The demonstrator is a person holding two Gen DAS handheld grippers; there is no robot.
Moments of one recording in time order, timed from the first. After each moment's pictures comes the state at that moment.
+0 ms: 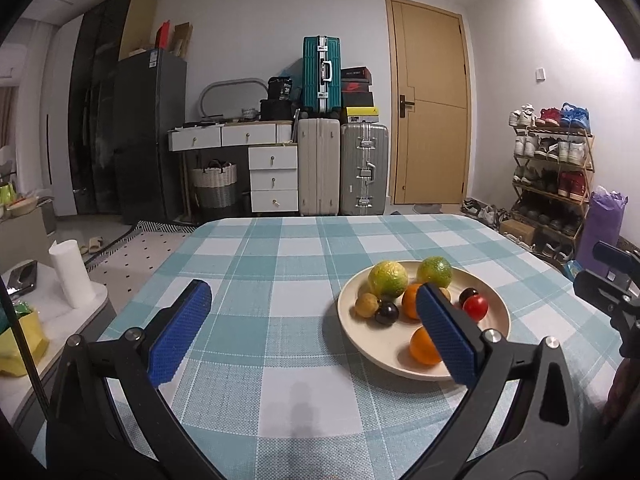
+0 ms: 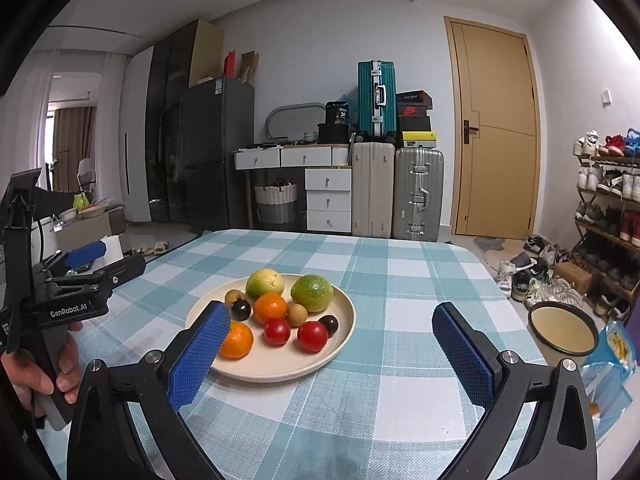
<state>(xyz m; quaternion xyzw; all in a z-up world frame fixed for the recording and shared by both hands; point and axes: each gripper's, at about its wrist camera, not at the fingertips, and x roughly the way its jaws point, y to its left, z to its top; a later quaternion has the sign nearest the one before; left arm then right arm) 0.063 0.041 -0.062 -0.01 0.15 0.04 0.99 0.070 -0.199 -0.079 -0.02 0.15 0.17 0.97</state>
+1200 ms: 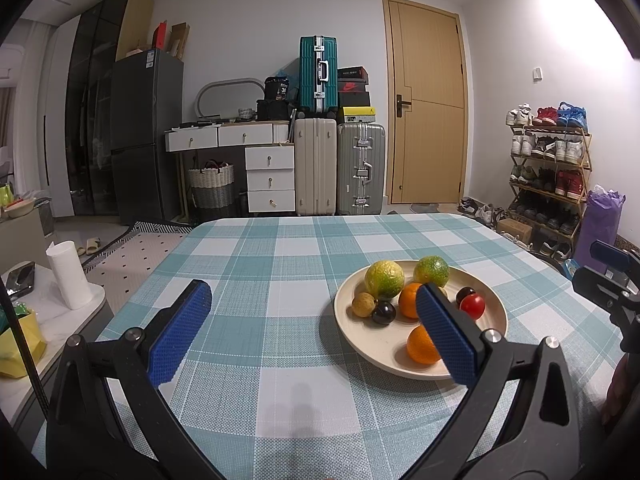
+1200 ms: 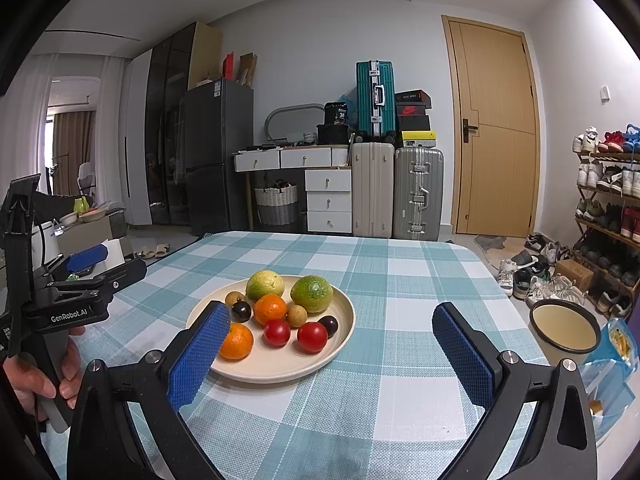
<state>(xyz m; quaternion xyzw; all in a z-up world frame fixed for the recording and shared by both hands) 0.062 0.040 -0.061 -0.01 0.15 0.03 0.99 0.070 -0.202 -0.076 -0.01 0.15 0.17 0.97</state>
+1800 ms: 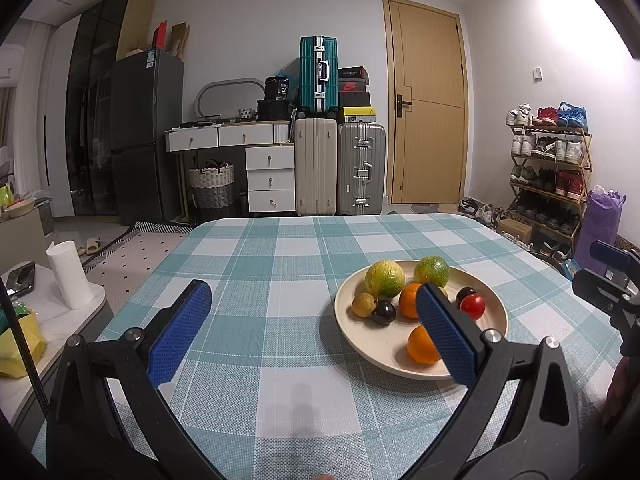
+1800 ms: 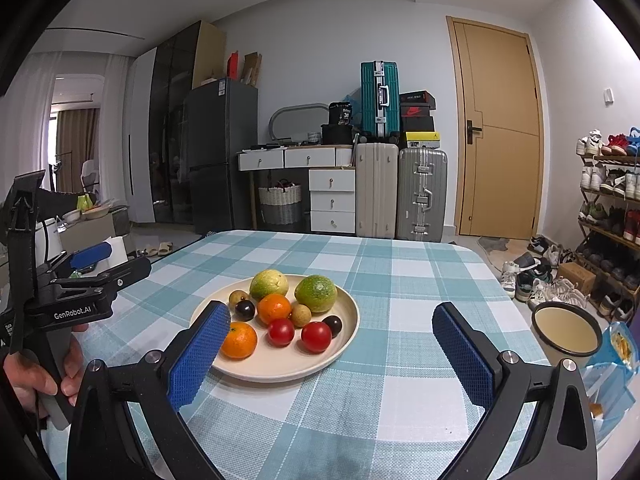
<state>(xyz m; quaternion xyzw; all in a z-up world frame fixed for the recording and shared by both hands) 0.063 0.040 -0.061 -0.01 0.15 0.03 0.99 0.064 -0.202 -0.071 -0.02 0.15 0.17 0.97</state>
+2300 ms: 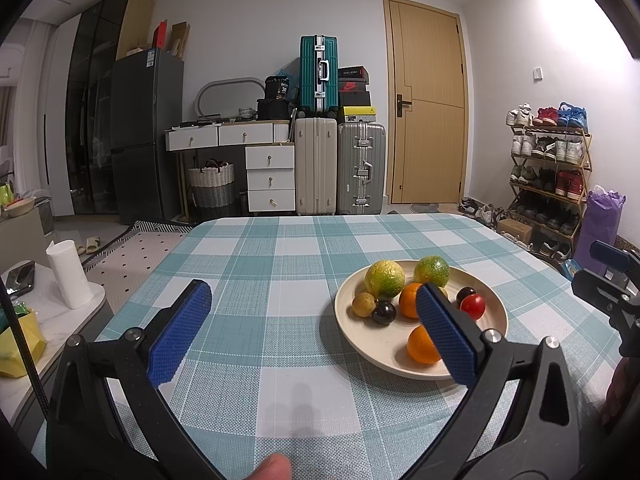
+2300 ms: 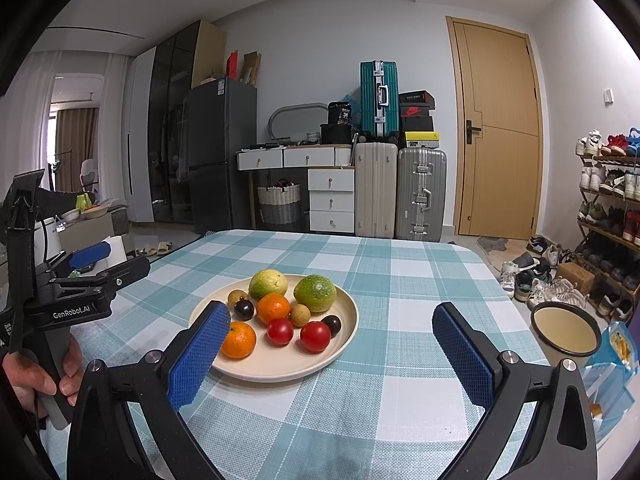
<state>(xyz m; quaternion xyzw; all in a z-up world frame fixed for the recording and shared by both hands) 0.063 0.040 -0.061 -0.01 0.15 0.03 0.99 0.064 -0.202 -0.072 -0.02 0.15 0.17 0.97</state>
